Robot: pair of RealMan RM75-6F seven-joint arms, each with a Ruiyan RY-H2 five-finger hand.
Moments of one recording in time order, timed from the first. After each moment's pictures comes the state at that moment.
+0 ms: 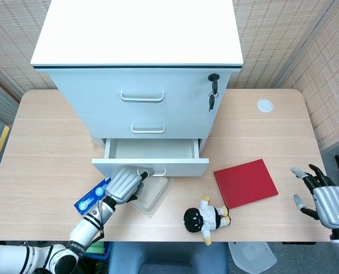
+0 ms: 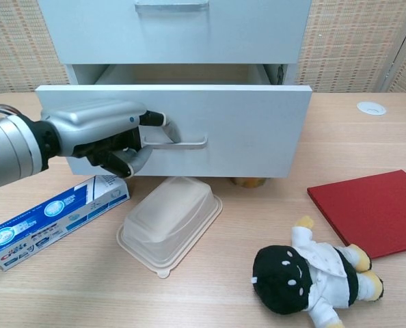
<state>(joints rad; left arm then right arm) -0.79 -1.49 -0.10 -1.84 1.06 1.08 0.59 0.08 -1.10 0.02 -1.52 -1.58 1.49 0.11</state>
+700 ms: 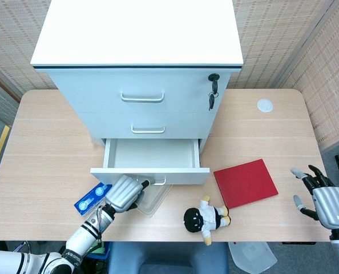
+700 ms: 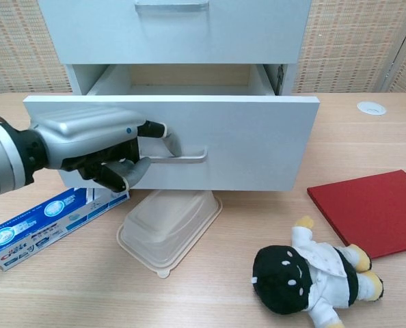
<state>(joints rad) -0.77 -1.46 -0.05 -1.93 1.09 1.10 0.64 0.08 -1.10 0.02 -1.53 -1.58 1.49 0.10</state>
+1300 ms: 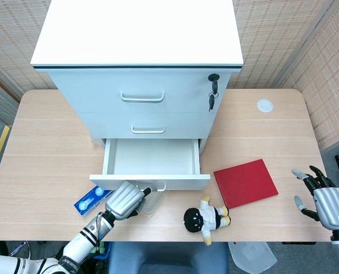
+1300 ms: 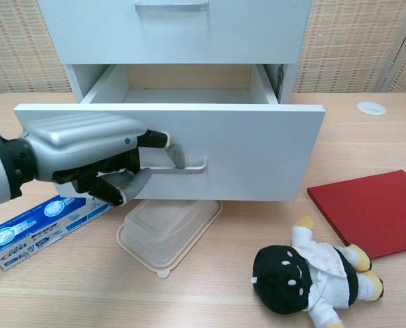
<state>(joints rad) -0.75 -1.44 -0.01 -1.99 1.15 1.10 0.66 0.07 -1.10 0.02 -1.53 -1.58 1.49 0.10</state>
